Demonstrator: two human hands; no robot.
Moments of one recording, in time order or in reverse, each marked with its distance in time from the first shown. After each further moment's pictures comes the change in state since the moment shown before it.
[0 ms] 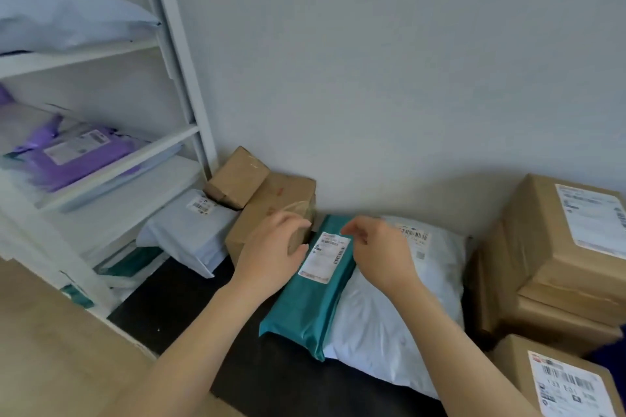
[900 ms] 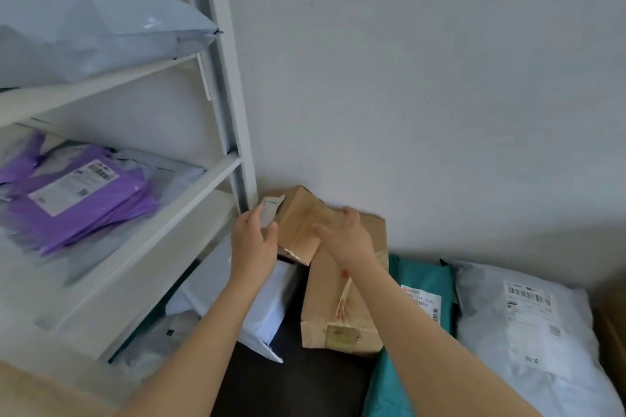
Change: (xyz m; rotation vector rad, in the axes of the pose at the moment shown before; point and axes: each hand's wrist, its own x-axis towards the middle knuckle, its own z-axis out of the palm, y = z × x) left_hand 0.139 -0.220 -0.047 -0.380 0.138 -0.407; right_hand 0.183 -0.144 0.155 0.314 -0.146 0.373
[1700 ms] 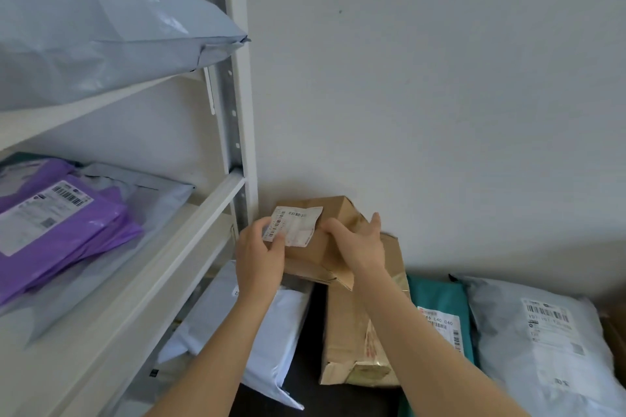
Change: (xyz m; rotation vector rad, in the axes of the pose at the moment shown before) left_hand 0.059 -0.025 0.001 -0.170 0.053 -0.021; right_hand 0.042 -0.028 0.032 0.346 0.253 0.239
